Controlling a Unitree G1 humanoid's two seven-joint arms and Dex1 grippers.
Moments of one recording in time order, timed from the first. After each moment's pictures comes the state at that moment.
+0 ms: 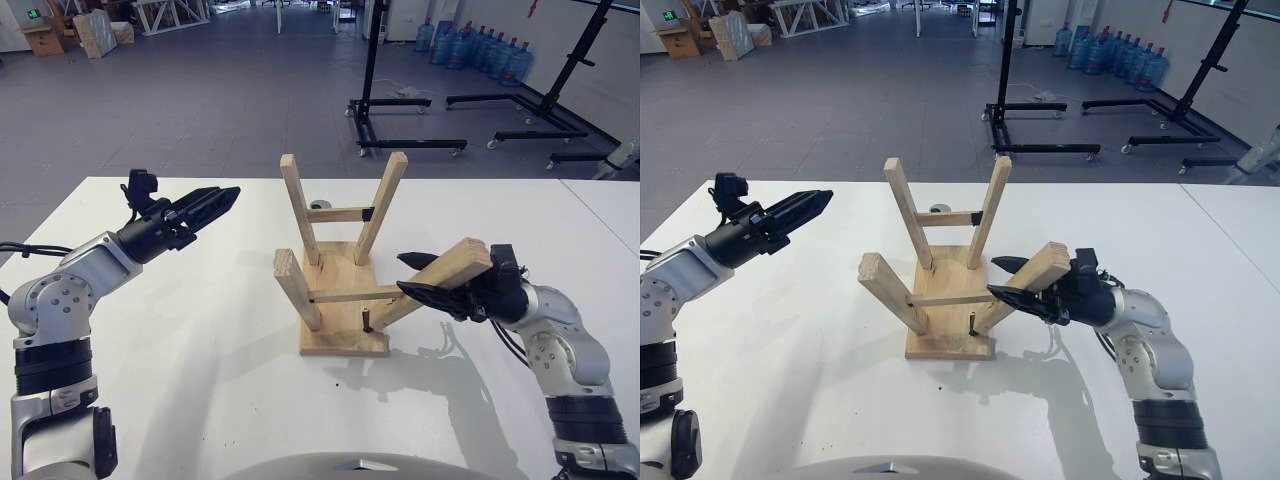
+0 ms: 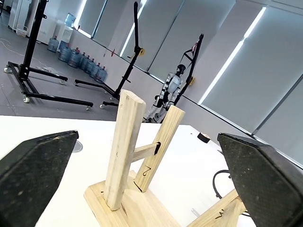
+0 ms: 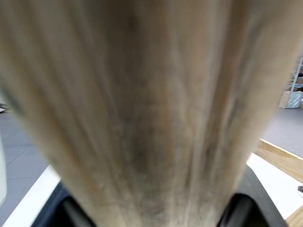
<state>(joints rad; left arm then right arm) -0.36 0.60 0.34 -0.07 -1.09 0.89 -0.63 -0.07 -0.50 -0.14 -0.13 0.72 0.16 1.30</state>
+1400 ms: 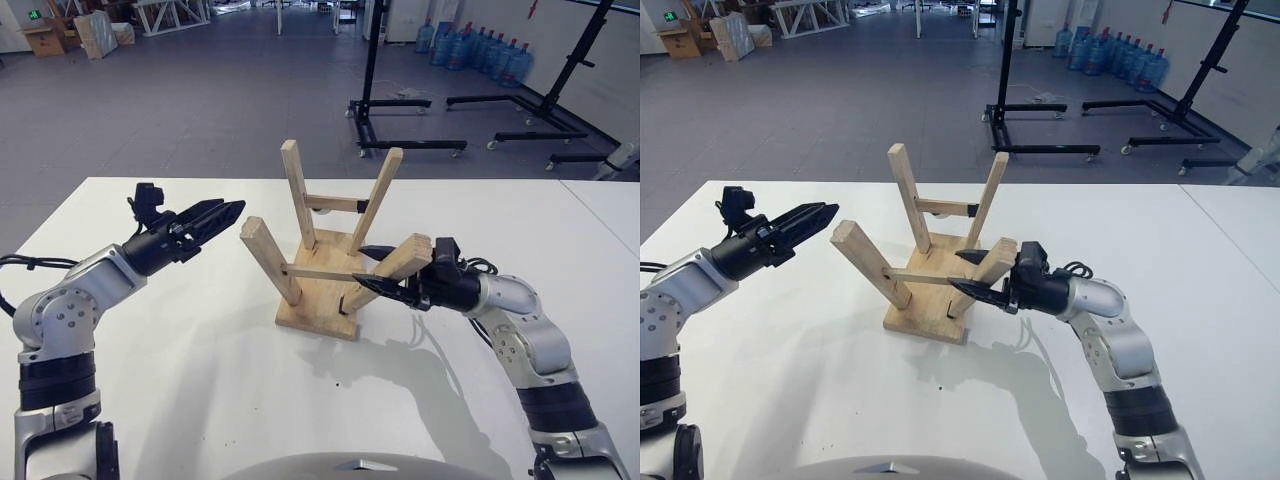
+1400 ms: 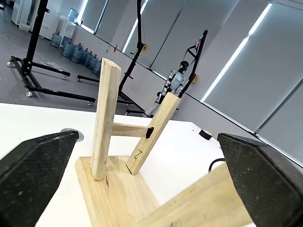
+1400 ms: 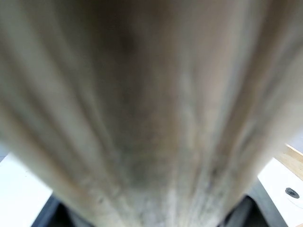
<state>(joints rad) -0.27 0.57 0.35 -0.15 -1.08 0.89 -0.61 -0.17 -0.49 0.03 -0.19 0.55 0.15 1.08</state>
